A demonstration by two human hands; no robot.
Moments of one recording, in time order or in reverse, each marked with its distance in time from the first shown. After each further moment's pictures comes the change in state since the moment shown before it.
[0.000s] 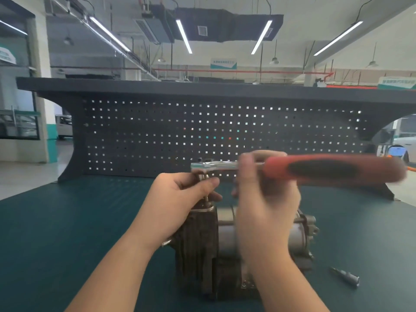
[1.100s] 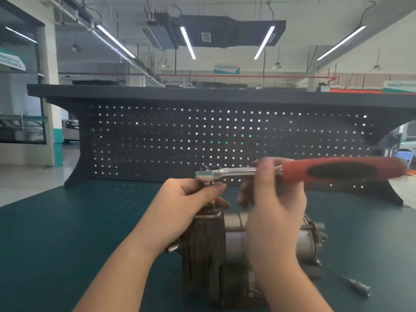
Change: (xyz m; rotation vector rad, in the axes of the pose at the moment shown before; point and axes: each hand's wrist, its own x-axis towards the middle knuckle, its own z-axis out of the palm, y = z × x) left_hand 0.002 -0.004 -0.009 0.021 -0.110 -0.018; right_hand 0.001 0.001 0.003 0.144 0.106 0.184
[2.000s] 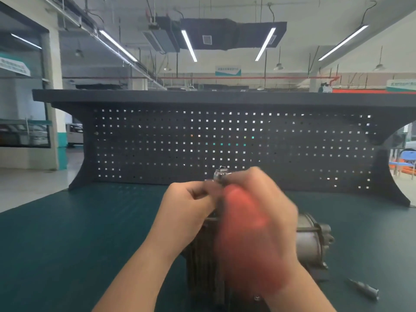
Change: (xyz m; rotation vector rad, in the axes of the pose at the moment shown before) left_hand -0.001 -0.001 0.007 0.074 0.122 0.052; right_hand -0.009 0.001 0.001 -0.659 -0.339 -0.630
